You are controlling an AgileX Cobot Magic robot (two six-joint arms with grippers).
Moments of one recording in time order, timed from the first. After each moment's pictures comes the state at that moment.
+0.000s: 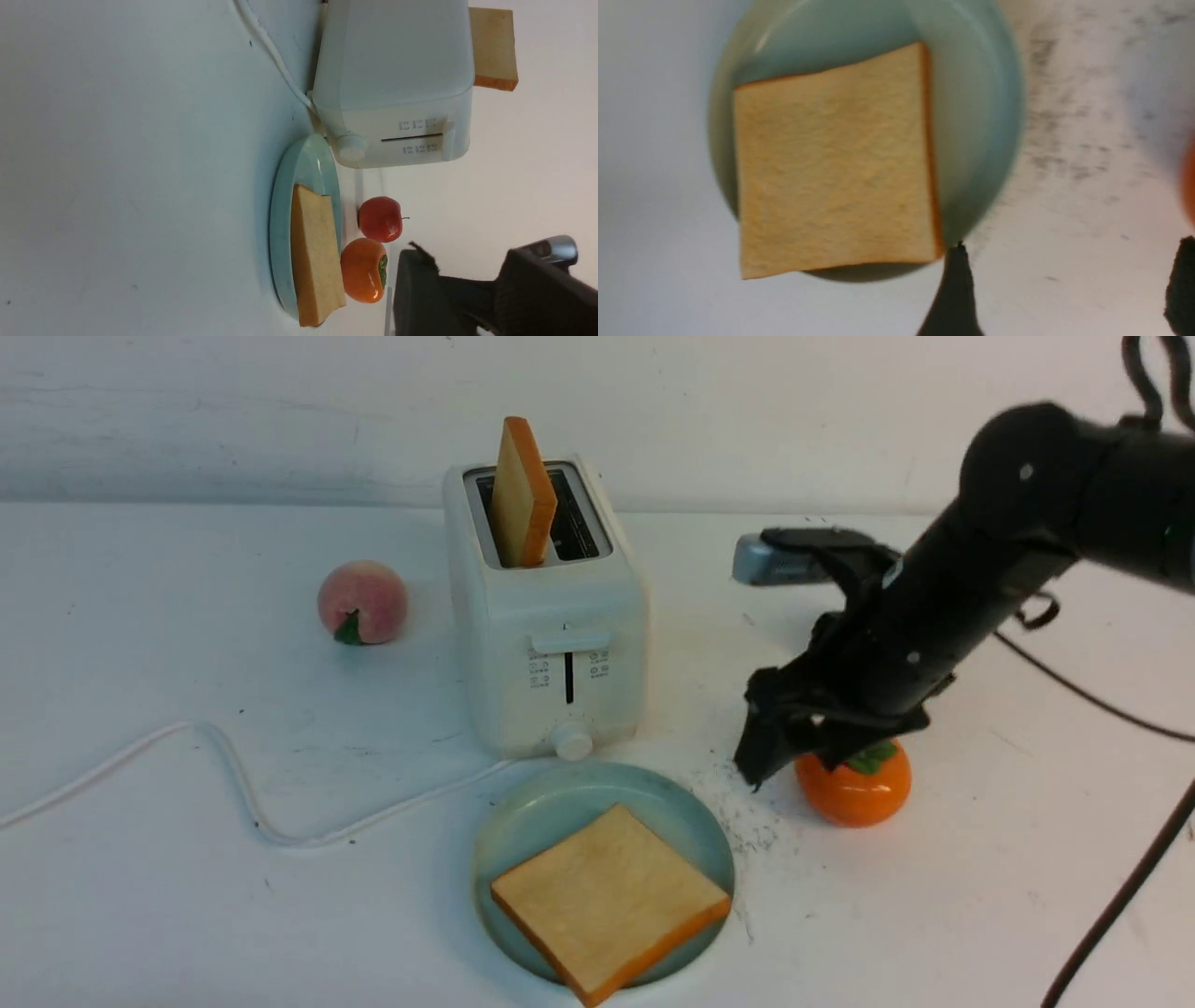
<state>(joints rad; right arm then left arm) 0.33 1.83 -1.56 0.34 1.10 -0.23 -0.14 -0.01 0.03 -0.62 0.33 -0.87</state>
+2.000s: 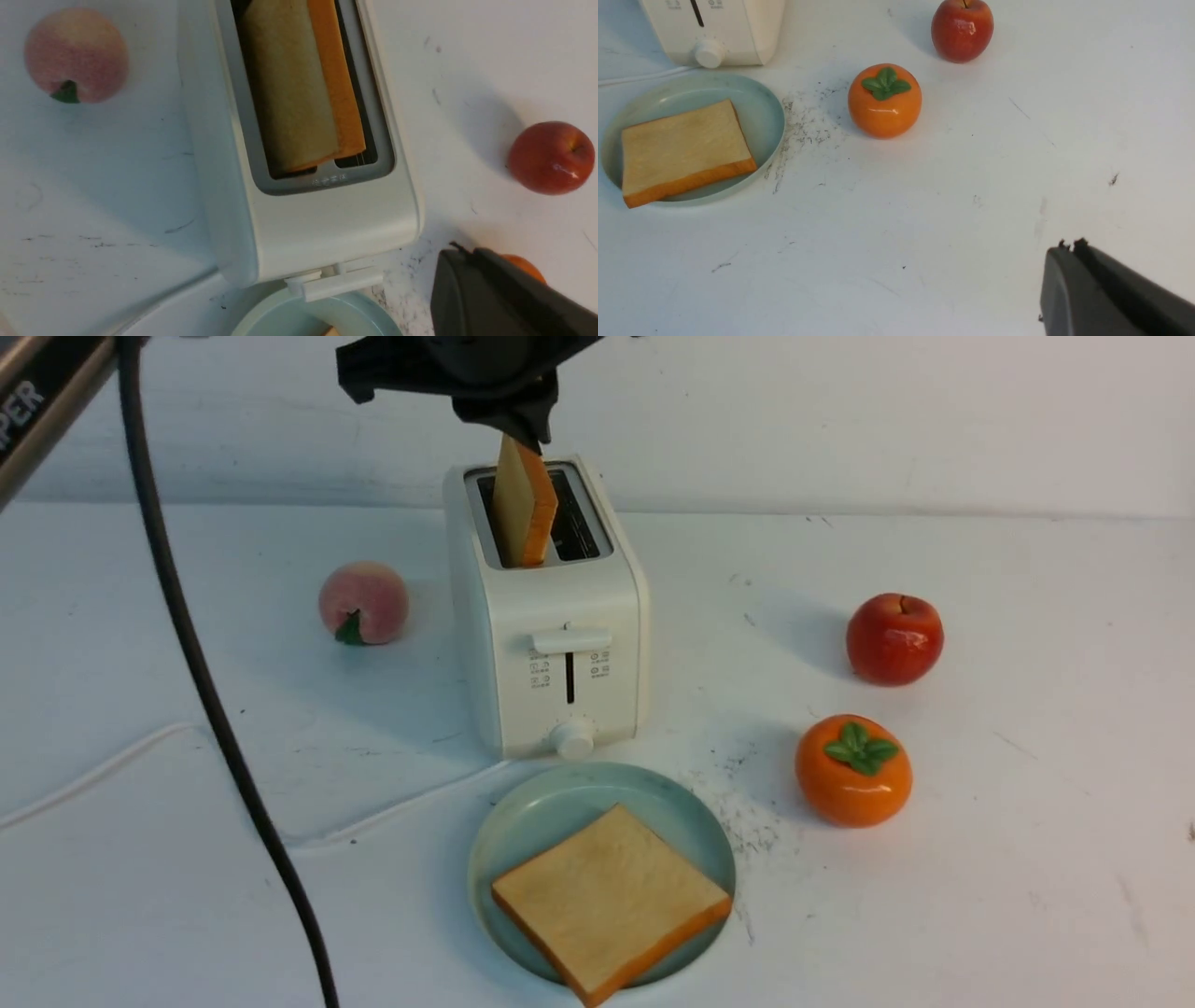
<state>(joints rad) 0.33 0.25 -0.68 -0.11 0.99 0.07 -0.53 1.95 -2.28 0.14 1.25 -0.68</state>
